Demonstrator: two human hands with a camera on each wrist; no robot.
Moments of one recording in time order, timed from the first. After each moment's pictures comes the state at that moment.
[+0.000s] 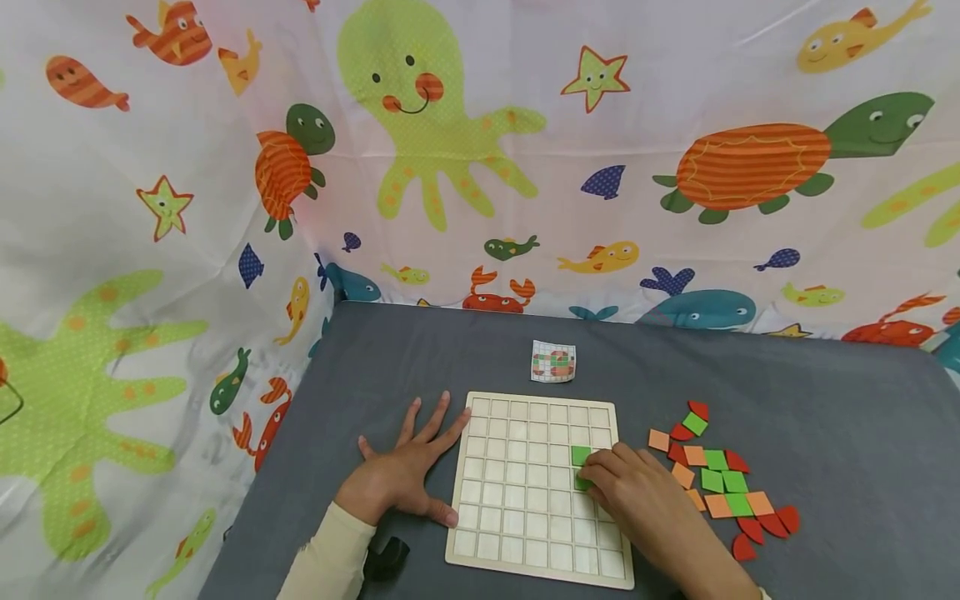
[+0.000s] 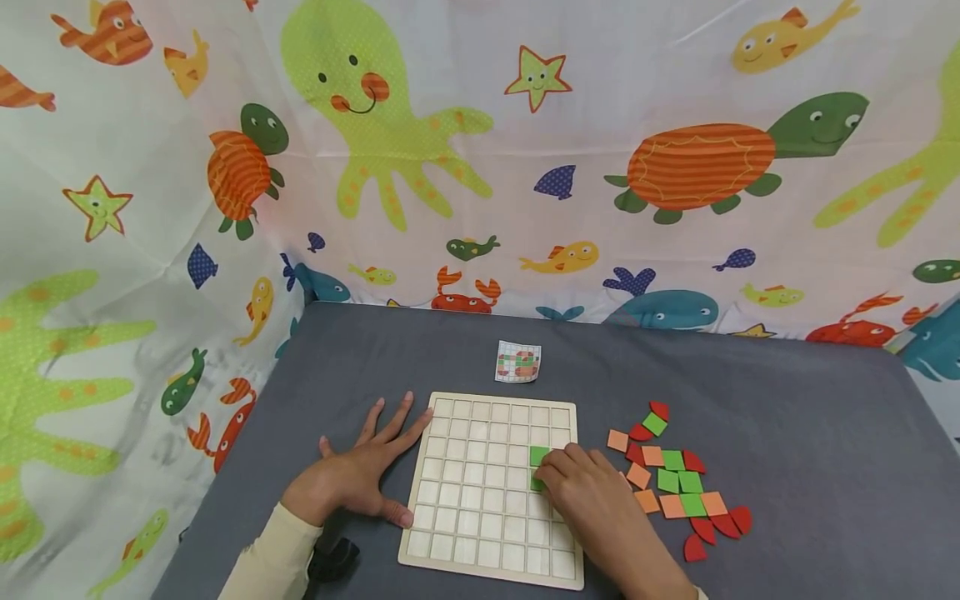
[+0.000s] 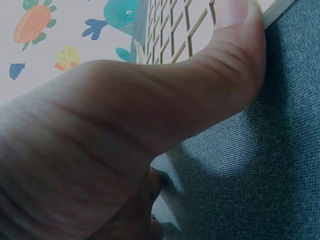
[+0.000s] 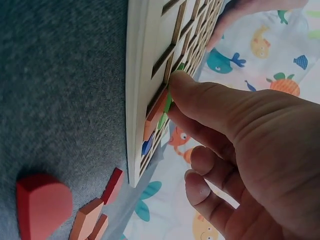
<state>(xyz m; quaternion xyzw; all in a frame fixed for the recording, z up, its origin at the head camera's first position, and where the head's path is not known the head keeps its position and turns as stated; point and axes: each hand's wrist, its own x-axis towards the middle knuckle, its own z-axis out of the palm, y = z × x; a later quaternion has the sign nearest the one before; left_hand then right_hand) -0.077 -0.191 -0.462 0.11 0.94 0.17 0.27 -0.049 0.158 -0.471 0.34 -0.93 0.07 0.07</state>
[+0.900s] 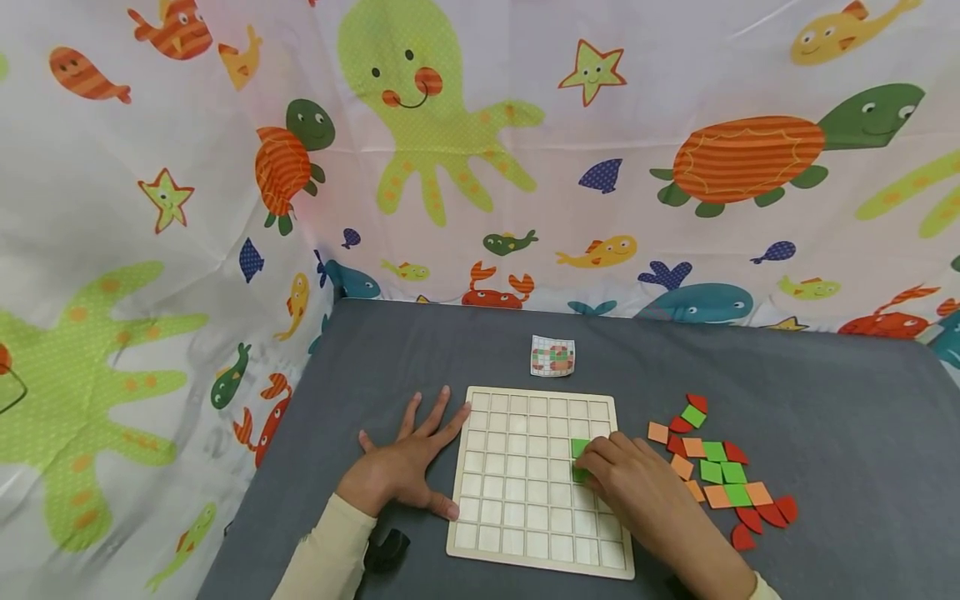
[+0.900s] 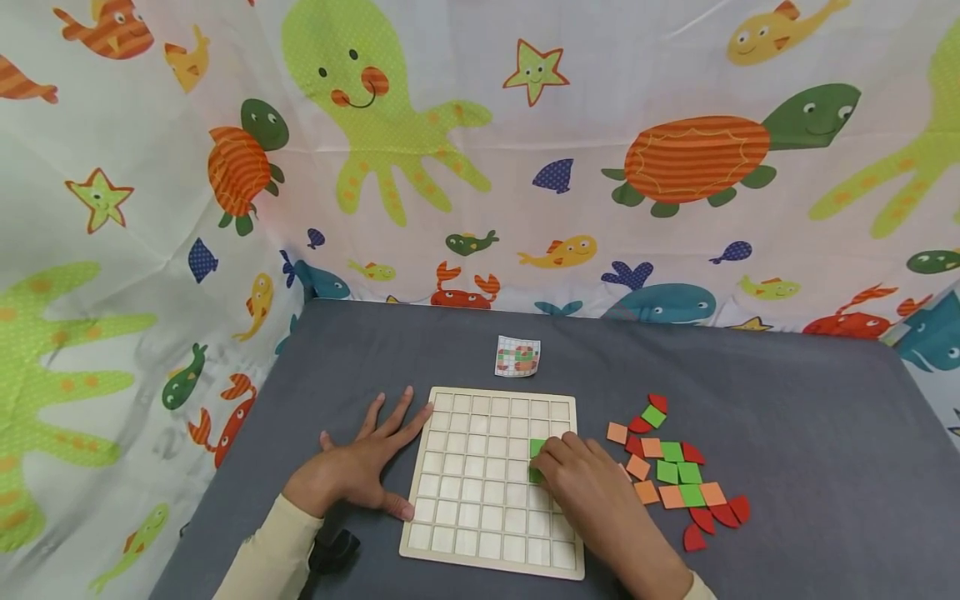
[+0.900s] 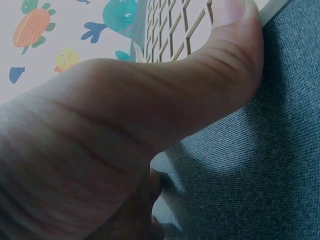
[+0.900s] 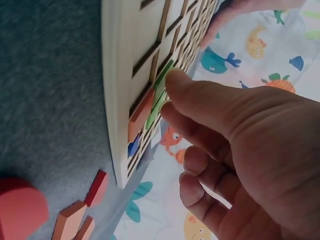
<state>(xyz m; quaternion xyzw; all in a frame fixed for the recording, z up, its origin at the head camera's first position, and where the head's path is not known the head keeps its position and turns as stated) -0.078 -0.190 -0.458 0.11 0.94 0.16 0.27 -0.051 0.153 -0.468 0.35 -0.93 0.09 0.09</state>
